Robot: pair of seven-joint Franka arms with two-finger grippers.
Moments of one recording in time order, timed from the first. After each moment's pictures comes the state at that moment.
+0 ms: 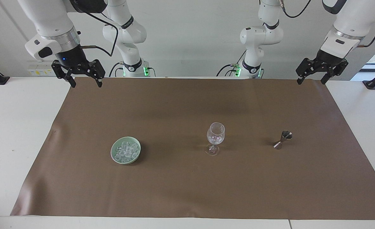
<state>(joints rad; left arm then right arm) 0.02 -0.06 -0.06 -1.57 -0.02 1.54 -0.01 -0.09 0.05 0.10 -1.43 -0.01 1.52 0.01</state>
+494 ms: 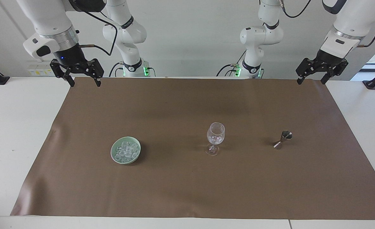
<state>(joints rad) 0.02 -0.06 -0.06 -1.57 -0.02 1.54 -0.01 -0.10 0.05 0.10 -1.43 -0.01 1.52 0.01</state>
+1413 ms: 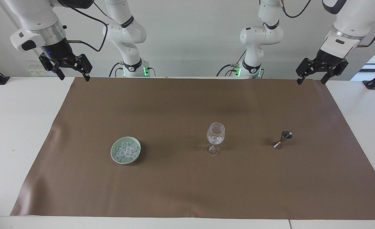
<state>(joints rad) 0.02 -0.06 -0.06 -1.57 -0.02 1.54 -0.01 -0.11 -0.02 0.00 -1.50 -0.01 1.47 -0.03</state>
